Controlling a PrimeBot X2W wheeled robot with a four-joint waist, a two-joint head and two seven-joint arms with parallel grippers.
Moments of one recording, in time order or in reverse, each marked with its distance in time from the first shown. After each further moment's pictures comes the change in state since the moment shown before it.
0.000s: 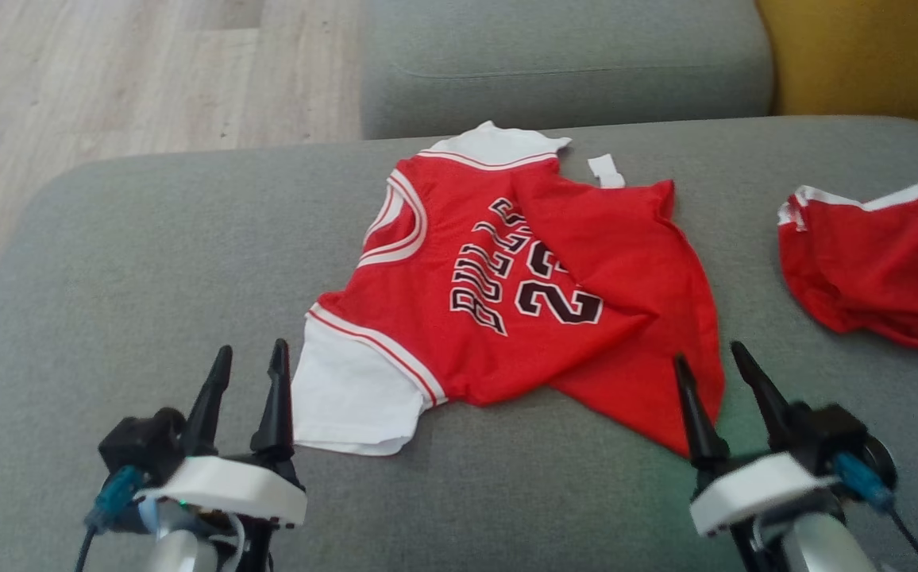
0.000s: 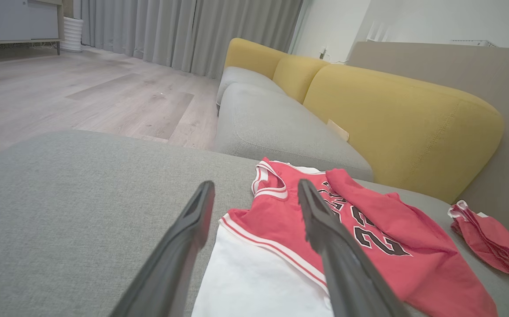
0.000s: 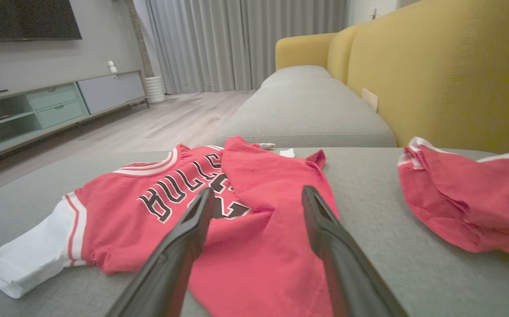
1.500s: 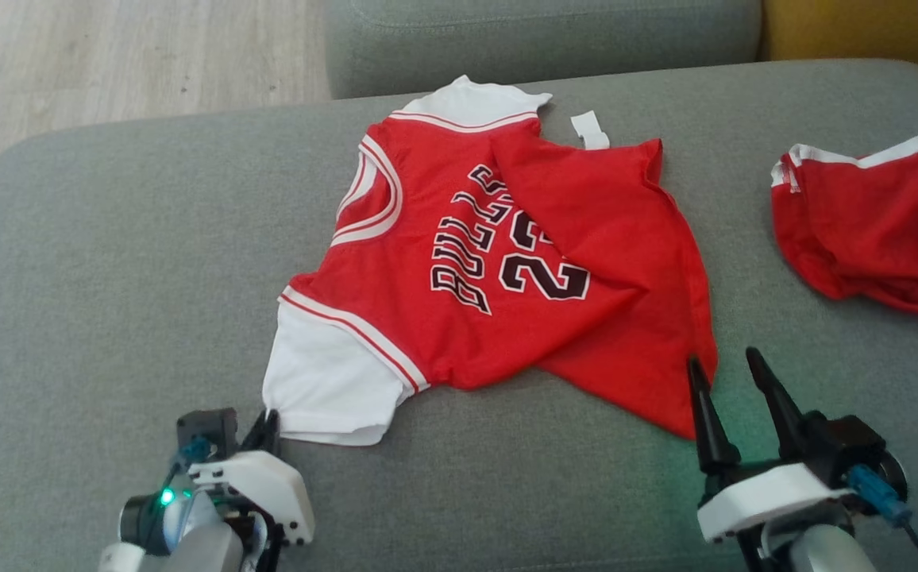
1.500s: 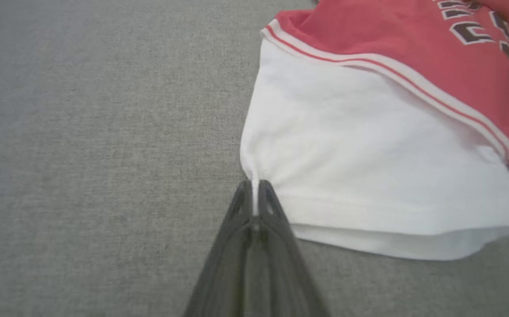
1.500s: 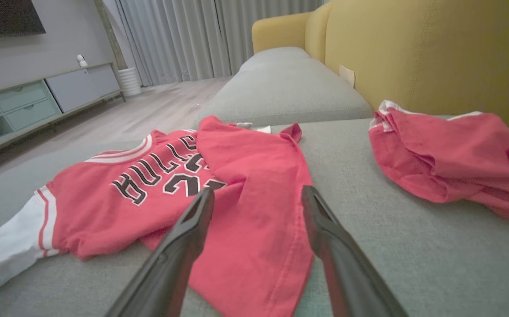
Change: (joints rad) left arm -0.237 -0.002 -0.057 0.619 0.109 0.078 0.060; right arm 0.071 0.033 -0.054 -0.099 -0.022 0.000 0.002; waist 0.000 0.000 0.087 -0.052
